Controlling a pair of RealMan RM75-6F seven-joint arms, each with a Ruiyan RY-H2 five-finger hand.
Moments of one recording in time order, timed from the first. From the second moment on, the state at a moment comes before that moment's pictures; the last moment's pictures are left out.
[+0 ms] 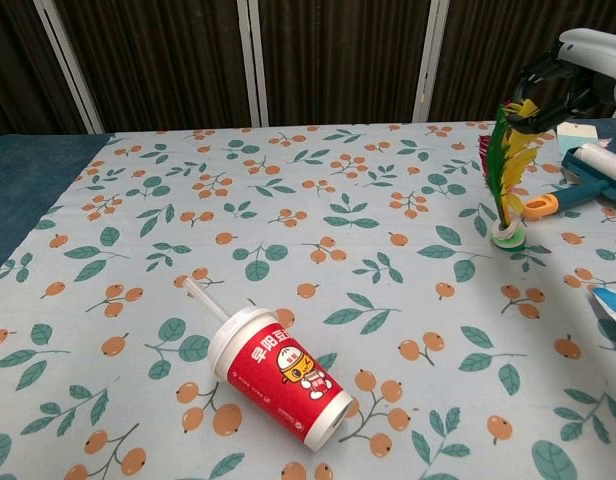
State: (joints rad) left arm -0.08 -1.11 -0.04 -1.63 1.46 1.46 0.09; right arm 0.67 -1.48 0.40 -1.53 -0.83 1.14 -0.30
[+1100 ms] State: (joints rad) left arm -0.08 -1.11 -0.04 -1.63 1.46 1.47 0.09; right arm 0.51 -1.30 0.25 -1.64 -1.07 1.27 -0.27
